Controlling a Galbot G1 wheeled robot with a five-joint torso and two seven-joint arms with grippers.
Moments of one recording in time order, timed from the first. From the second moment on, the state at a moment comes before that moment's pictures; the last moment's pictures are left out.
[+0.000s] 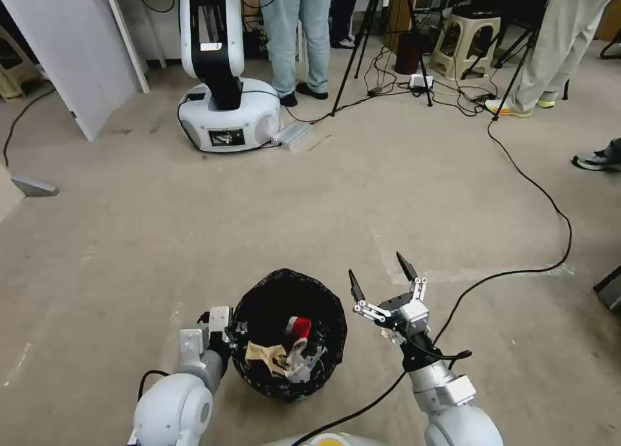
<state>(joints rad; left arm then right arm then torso) 1.57 -1.44 -0.53 -2.05 -0.28 0.66 -0.04 -1.62 1.29 0.29 1.98 0.04 0.47 -0.03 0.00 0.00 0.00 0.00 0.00</state>
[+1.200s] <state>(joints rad) 1.55 -1.44 -0.55 -2.11 -0.33 0.64 -0.03 -1.63 1.29 0.28 1.98 0.03 0.47 -0.05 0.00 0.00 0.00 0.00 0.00</state>
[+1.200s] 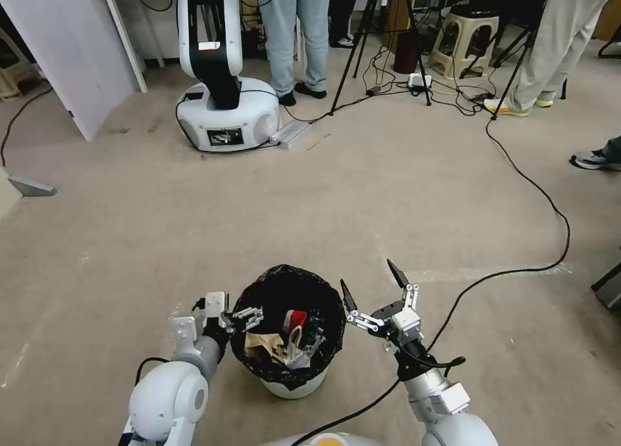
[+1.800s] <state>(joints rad) 1.65 -1.47 -0.54 -2.21 -0.15 0.38 -0.13 -1.63 1.30 0.28 1.97 0.03 0.48 -0.05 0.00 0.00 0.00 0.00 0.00</state>
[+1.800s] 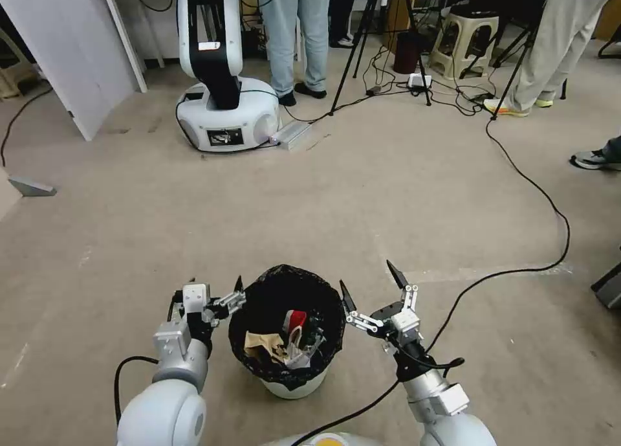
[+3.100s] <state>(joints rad) 1.85 -1.49 -0.50 -2.10 0.11 -0.25 -0.15 -1.69 1.36 0.30 2.02 -0.02 0.45 0.11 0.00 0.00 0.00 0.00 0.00</state>
